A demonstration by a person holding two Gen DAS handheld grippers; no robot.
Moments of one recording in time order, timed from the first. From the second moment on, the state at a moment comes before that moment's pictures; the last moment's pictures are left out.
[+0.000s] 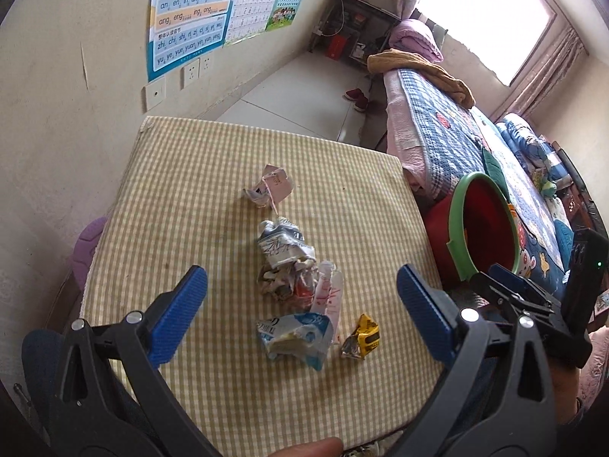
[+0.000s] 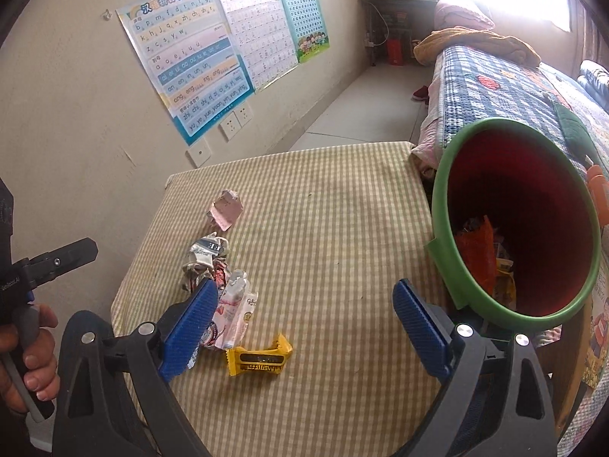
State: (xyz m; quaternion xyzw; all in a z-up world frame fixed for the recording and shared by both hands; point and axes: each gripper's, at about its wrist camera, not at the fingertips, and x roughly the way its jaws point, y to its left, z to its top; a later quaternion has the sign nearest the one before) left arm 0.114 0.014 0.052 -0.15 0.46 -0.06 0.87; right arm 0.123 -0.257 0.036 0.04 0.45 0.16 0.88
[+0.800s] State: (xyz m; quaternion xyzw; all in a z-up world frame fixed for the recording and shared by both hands) left arm 0.112 0.003 -0.048 -0.20 0.58 -0.12 0.78; right arm 0.107 -0.191 -0.052 -0.03 0.57 0.22 0.79
